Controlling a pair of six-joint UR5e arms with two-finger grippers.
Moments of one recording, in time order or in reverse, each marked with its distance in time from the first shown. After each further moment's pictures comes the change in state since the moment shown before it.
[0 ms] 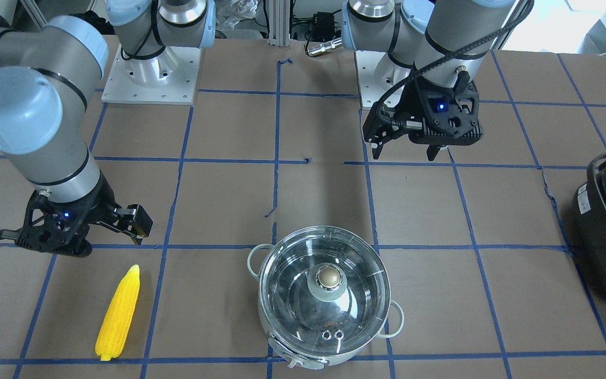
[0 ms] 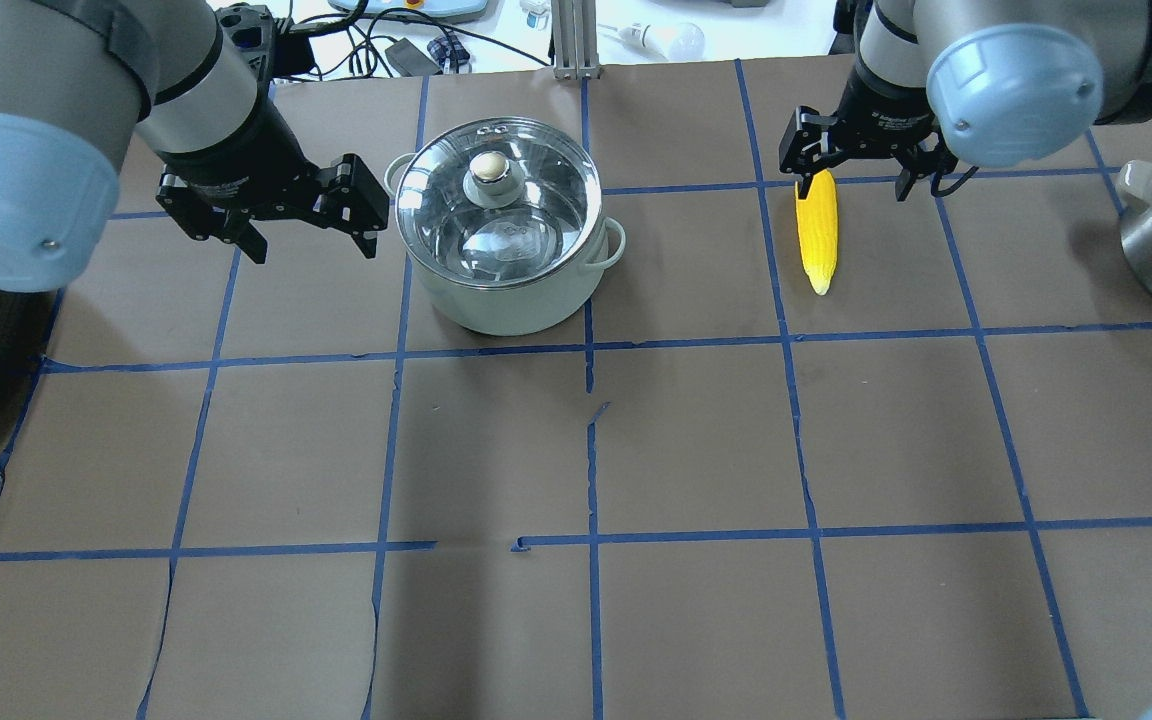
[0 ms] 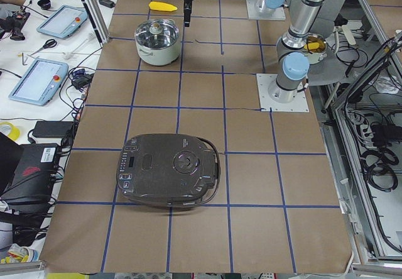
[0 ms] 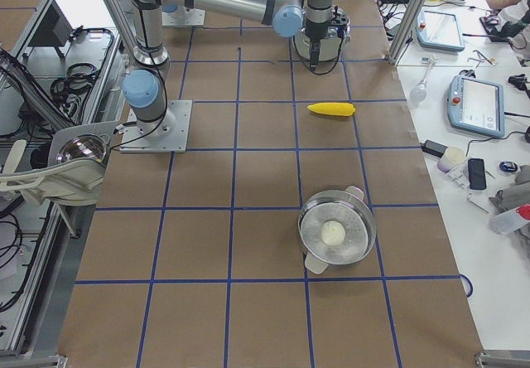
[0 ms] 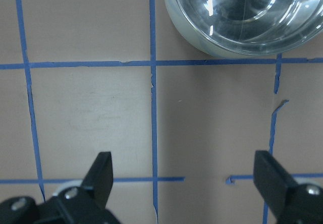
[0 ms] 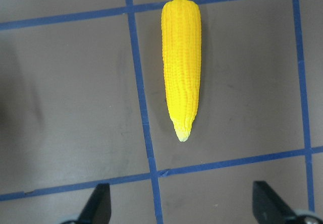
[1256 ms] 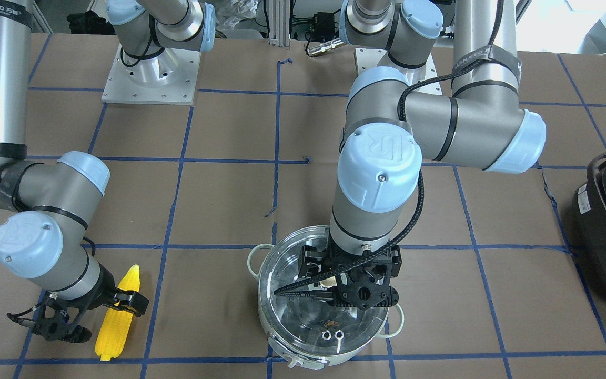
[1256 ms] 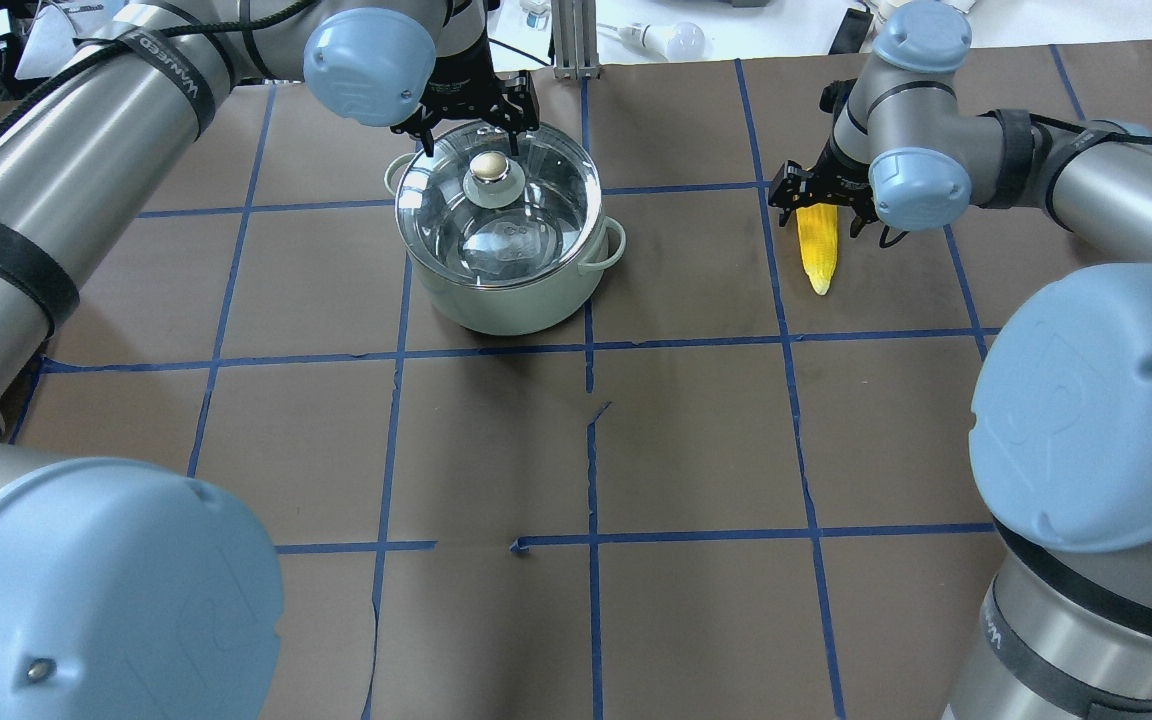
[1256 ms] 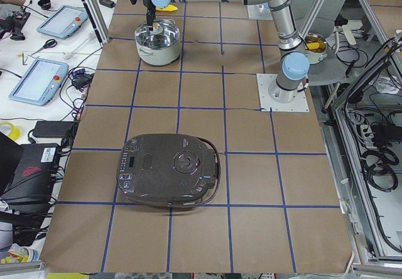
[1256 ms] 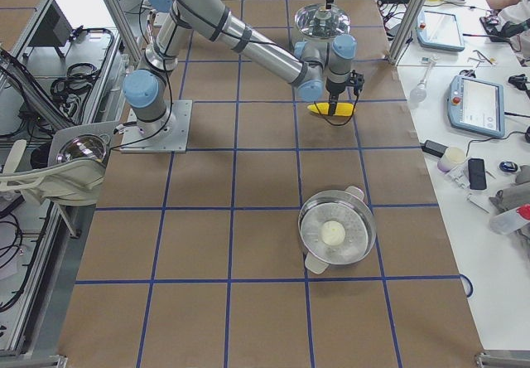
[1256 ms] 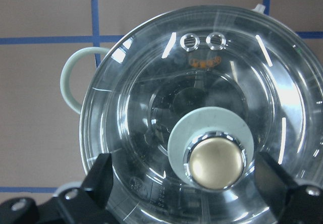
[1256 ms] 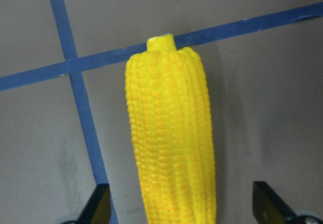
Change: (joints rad) left arm -0.144 -0.481 0.350 0.164 0.062 -0.125; right arm -0.075 0.300 -0.011 -0.283 0.105 0.008
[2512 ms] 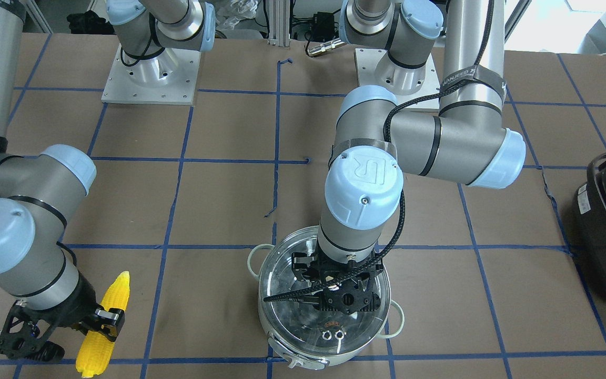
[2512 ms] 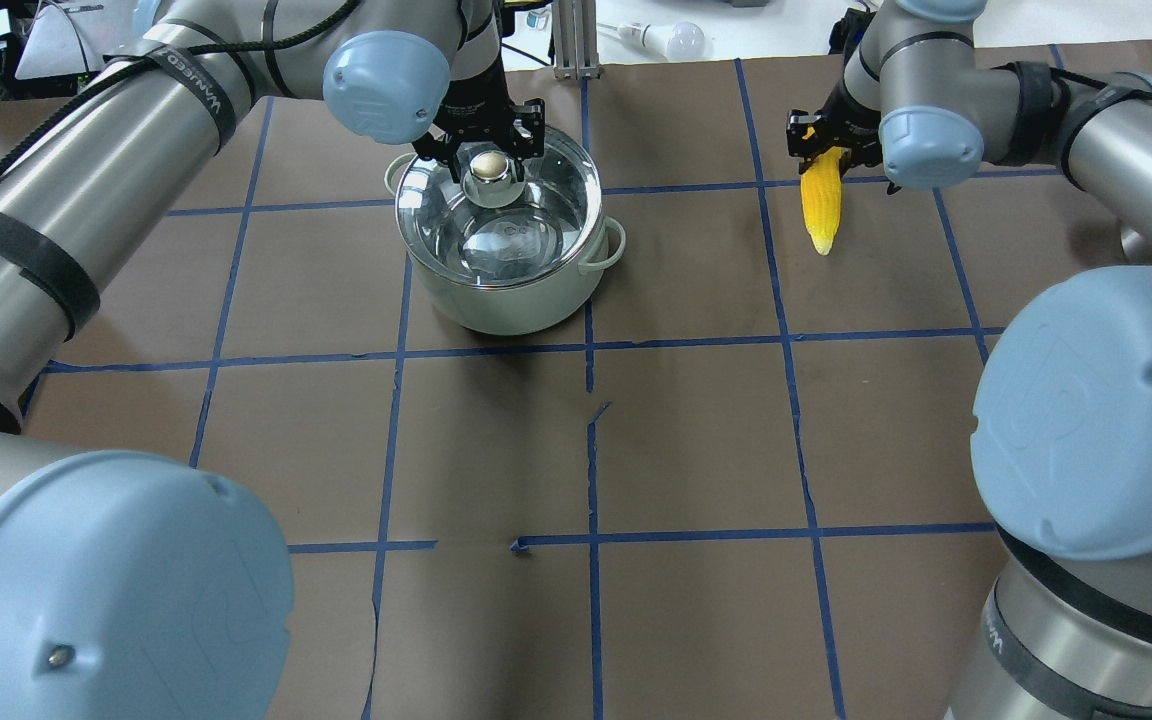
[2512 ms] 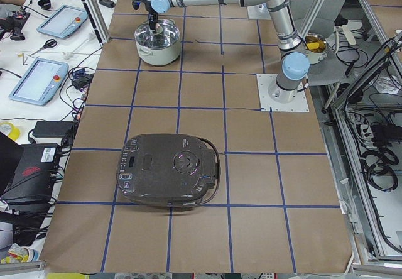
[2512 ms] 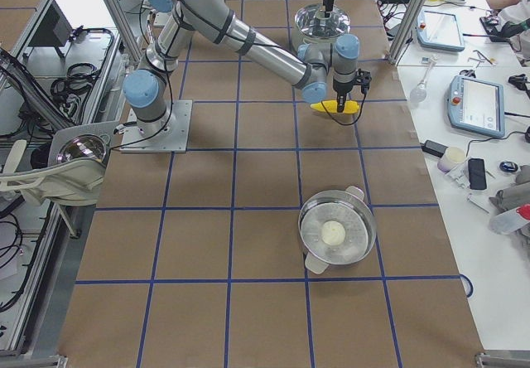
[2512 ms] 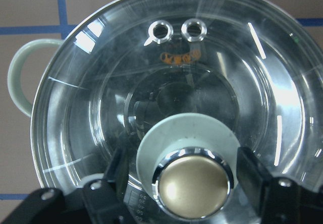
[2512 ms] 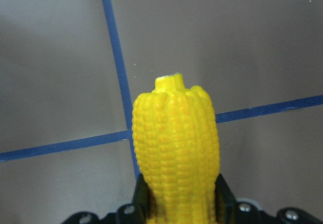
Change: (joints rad) left arm -0.008 0.005 -0.029 -0.008 -0.032 -0.006; right arm 0.022 -0.047 -0.144 0.042 0.006 -0.013
